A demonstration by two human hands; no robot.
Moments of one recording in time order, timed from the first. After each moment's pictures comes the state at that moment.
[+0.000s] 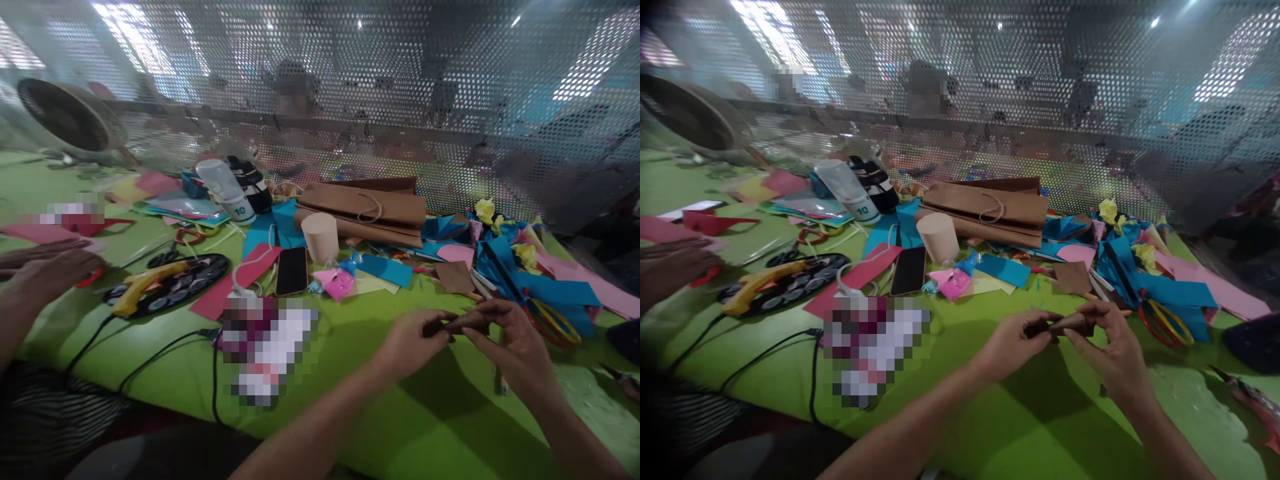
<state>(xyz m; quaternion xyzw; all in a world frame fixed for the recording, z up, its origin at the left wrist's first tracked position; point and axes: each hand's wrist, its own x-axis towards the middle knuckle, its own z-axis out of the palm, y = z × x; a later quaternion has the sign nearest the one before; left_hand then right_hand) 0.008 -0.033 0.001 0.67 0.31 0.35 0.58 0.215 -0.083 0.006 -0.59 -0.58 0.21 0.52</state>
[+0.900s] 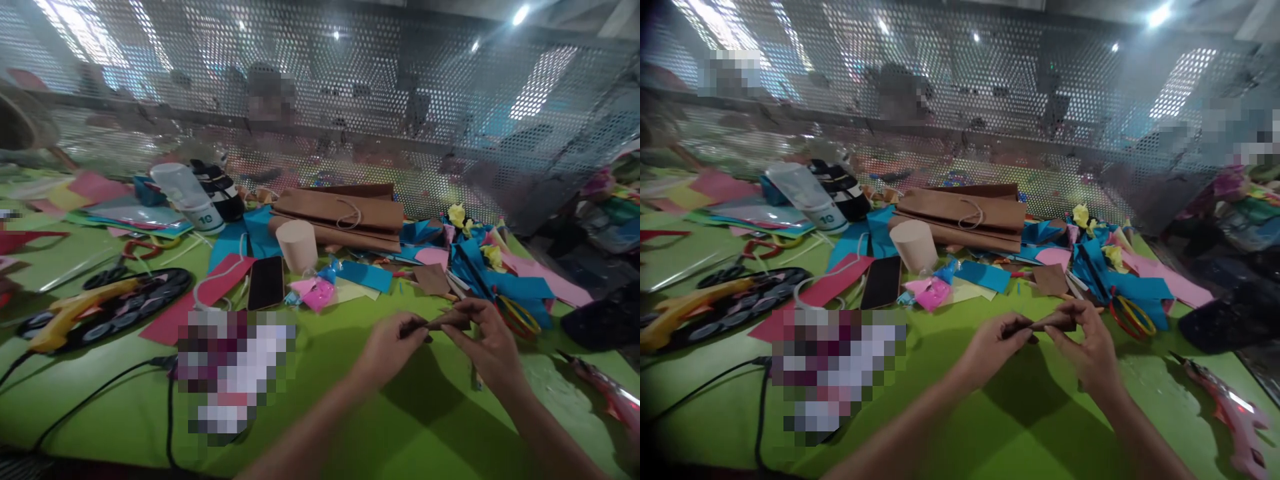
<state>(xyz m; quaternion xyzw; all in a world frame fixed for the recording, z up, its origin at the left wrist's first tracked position) 0.006 -0.032 0.002 0.65 0.34 0.35 0.58 0.209 -0.082 0.009 -0.57 -0.56 0.22 0.56</state>
